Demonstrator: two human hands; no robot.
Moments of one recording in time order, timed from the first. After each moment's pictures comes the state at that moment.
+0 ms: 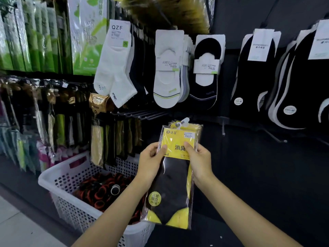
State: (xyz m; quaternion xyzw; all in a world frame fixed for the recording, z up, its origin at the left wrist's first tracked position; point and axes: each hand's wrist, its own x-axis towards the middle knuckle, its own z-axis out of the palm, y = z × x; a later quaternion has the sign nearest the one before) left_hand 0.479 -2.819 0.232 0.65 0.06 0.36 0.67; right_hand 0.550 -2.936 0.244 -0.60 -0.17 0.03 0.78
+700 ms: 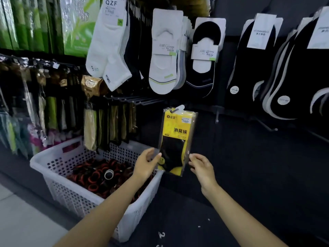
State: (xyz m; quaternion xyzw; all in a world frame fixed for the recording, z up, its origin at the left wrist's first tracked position) left_hand 0.502 -2.810 0.165 0.75 0.18 0.25 0.58; right_hand 0.562 -2.988 0.184 -0.70 -0.10 0.07 0.70
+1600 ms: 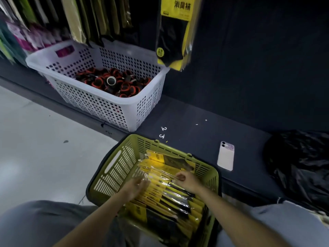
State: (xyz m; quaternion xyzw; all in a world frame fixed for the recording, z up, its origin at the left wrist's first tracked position) left_hand 0.259 -2.920 -0.121 0.78 0.31 -0.17 0.52; right_hand 0.404 -3.117 -0.132 -0.86 -0.17 0.39 0.27
